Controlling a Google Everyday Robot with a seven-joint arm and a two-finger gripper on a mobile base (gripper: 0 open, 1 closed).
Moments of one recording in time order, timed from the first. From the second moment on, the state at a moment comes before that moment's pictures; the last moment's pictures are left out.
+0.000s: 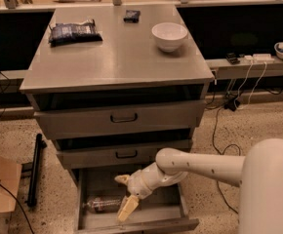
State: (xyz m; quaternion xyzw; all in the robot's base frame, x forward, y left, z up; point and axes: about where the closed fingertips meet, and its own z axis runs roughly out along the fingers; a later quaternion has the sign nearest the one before) arm 0.436 0.094 0.428 -0.60 0.63 0.45 0.22
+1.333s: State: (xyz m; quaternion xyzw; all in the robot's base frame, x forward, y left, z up) arm 0.468 0.133 0.301 -0.57 0.67 0.44 0.20
